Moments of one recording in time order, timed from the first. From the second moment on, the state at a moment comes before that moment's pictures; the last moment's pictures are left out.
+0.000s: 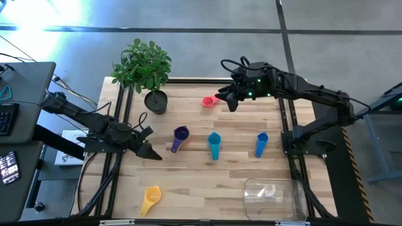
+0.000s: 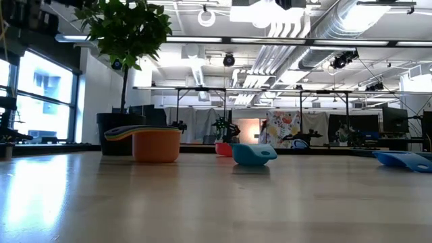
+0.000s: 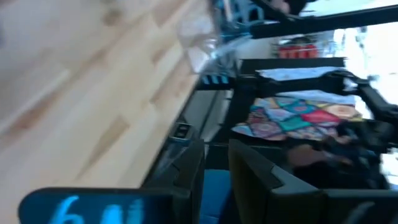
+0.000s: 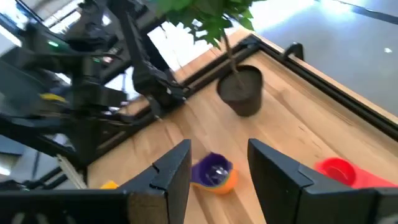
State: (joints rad) left arm -0.43 0.78 0.63 -0.24 0.01 -1.42; right arm -0.20 1.38 1.59 -0.67 -0.02 0.46
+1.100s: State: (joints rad) left arm -0.70 1.24 0.96 -0.71 0.00 -1.40; right arm -0.23 1.38 1.59 -0.83 0.05 0.36
